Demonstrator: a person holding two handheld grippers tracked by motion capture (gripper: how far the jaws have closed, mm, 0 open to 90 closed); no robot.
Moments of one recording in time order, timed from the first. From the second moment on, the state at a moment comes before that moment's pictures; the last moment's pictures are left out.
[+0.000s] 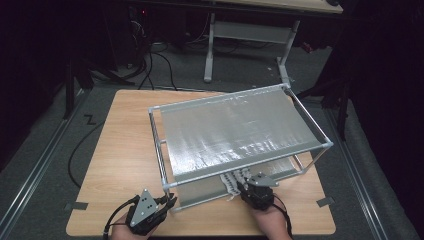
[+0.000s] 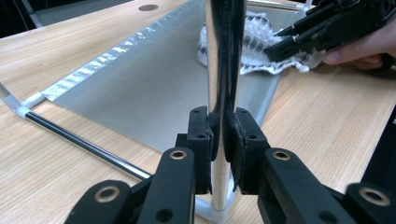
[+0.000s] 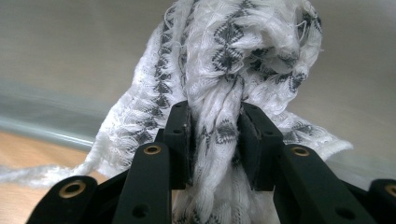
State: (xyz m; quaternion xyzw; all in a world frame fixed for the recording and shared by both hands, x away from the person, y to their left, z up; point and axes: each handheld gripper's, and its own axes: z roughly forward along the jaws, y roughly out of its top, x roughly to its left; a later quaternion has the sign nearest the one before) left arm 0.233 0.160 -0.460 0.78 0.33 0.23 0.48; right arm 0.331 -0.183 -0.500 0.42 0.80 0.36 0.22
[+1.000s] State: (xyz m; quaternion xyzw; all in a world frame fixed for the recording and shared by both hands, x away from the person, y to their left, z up) left arm 0.236 0.162 -0.460 0.78 0.34 0.22 0.48; right arm 0.378 -0.309 -0.497 0.55 0.72 0.29 0.32
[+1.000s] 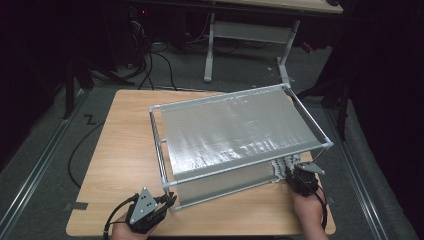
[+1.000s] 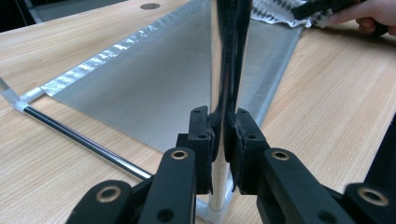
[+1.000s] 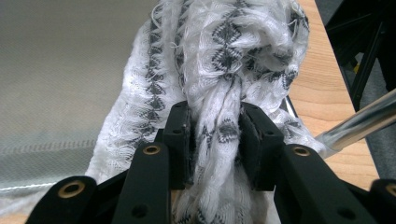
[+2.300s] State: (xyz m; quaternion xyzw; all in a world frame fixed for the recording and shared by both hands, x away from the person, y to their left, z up) left arm 0.241 0.165 -0.462 0.77 0.35 0.22 0.49; right arm 0.358 -0.229 -0.499 0.48 0.77 0.33 0.25
